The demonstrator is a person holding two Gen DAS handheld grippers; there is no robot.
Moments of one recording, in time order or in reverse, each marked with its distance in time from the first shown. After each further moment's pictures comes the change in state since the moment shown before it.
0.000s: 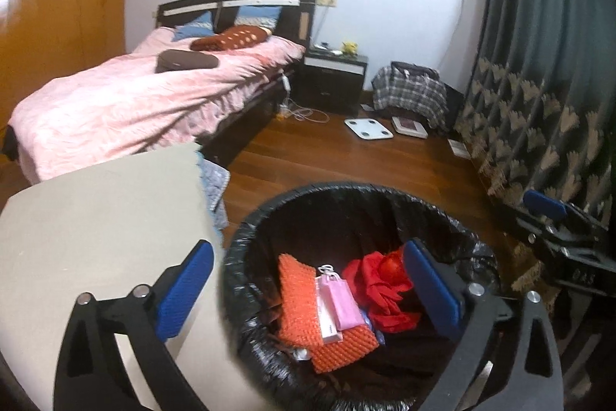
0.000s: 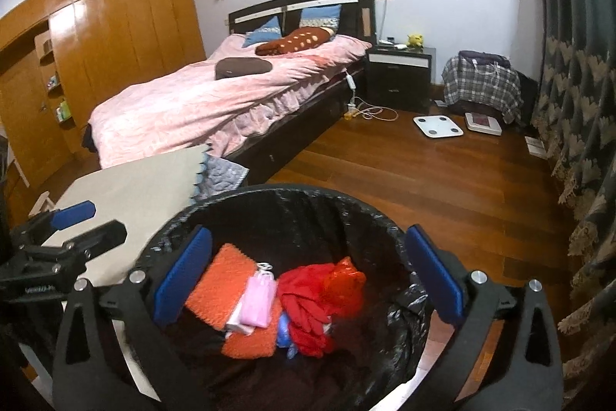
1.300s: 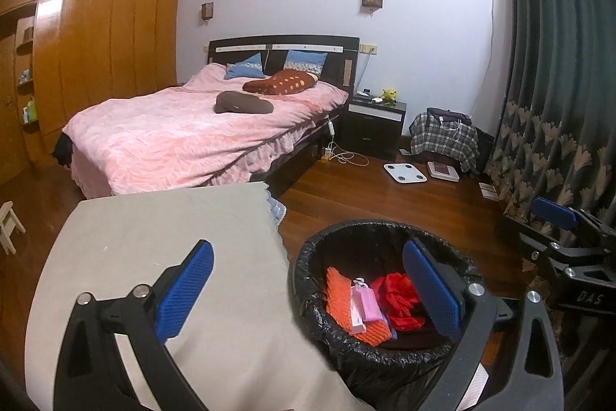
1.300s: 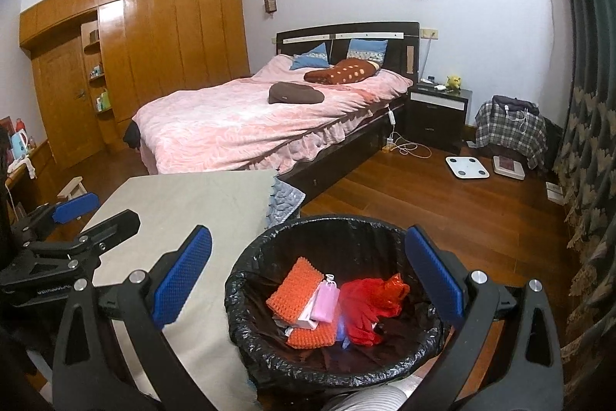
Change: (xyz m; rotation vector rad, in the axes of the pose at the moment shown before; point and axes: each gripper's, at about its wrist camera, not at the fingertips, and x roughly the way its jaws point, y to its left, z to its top) left arm -0.142 0.008 -0.007 -0.052 -0.161 0.157; right arm -0.106 0.084 0.028 -0.120 -0.089 0.097
